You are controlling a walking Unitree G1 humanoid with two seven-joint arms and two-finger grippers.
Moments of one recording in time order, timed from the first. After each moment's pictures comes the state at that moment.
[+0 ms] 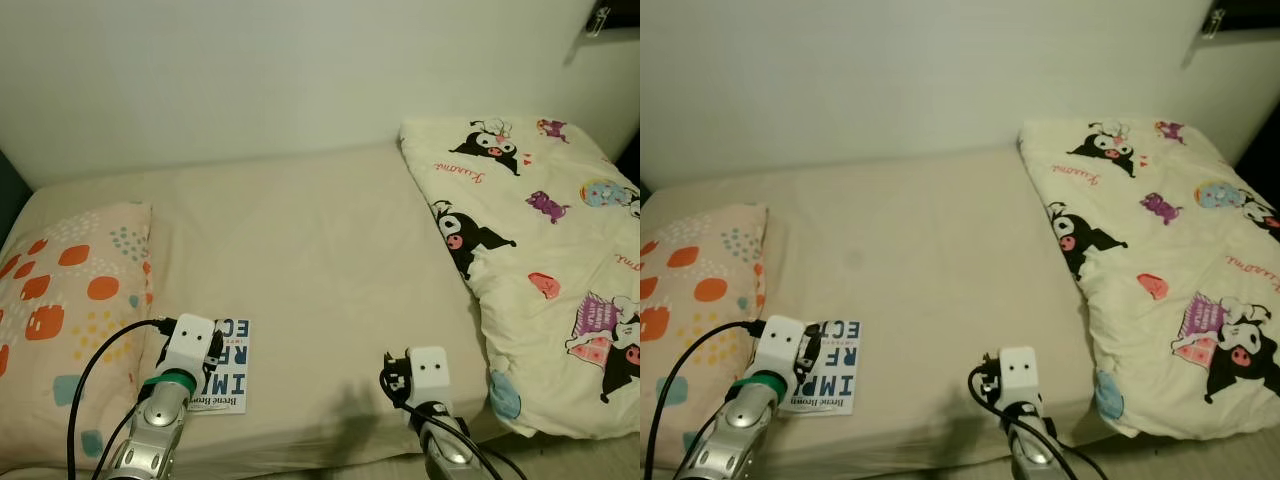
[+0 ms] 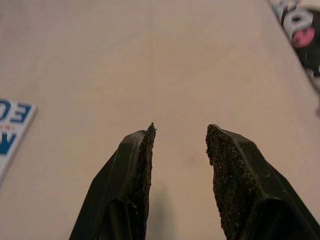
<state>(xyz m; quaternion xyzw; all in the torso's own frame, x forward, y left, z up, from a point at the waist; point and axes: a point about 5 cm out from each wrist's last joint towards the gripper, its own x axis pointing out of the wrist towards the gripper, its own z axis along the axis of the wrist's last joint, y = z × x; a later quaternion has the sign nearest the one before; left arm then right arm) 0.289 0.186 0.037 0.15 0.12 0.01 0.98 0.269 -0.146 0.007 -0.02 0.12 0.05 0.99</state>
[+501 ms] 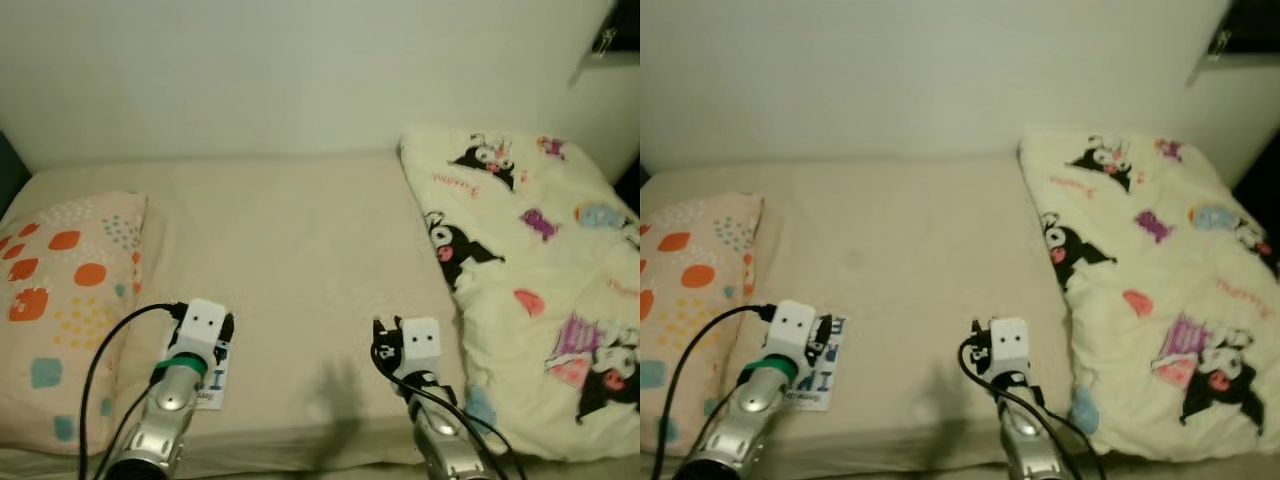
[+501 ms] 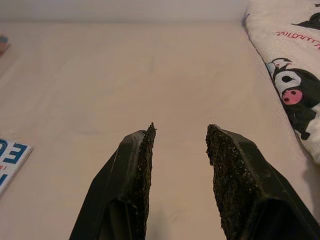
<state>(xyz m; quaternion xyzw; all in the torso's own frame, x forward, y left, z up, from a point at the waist) 0.303 0.173 0.049 0.15 0.09 0.00 0.98 0.289 -0.136 0.032 -0.01 0.06 0.06 1.00</state>
